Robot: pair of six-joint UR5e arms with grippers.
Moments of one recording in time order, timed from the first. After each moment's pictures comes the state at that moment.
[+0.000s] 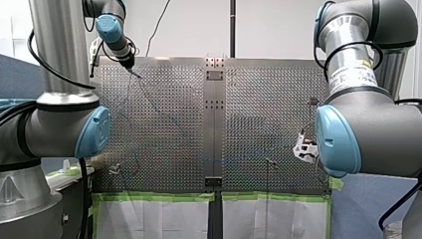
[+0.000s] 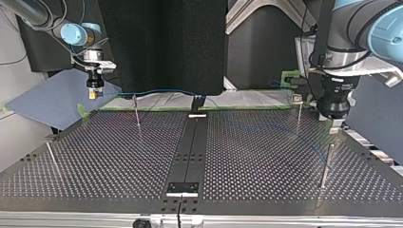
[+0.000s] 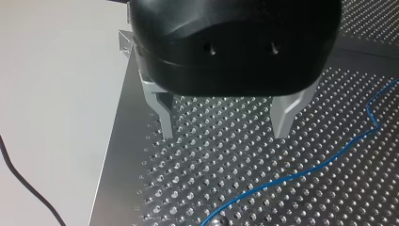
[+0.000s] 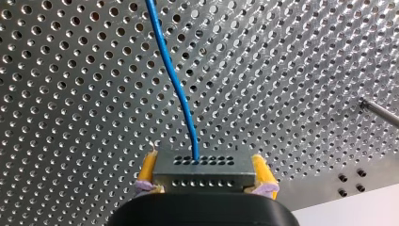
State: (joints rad) left arm 0.11 -1.32 -1.78 -3.35 -1.56 -1.56; right arm 1.58 -0.82 1.94 -1.26 1.23 1.84
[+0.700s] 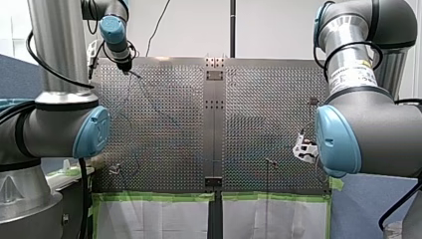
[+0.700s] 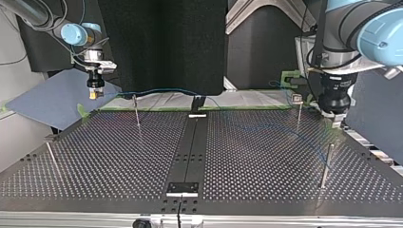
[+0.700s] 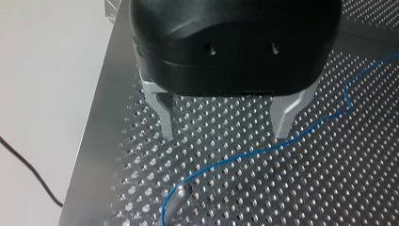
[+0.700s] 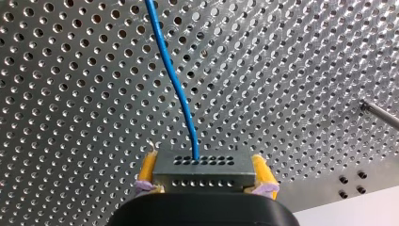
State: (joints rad) left arm 0.08 -1.34 -1.79 -3.39 -1.70 -1.58; right arm 1.58 -0.82 1.94 -1.26 1.23 1.84
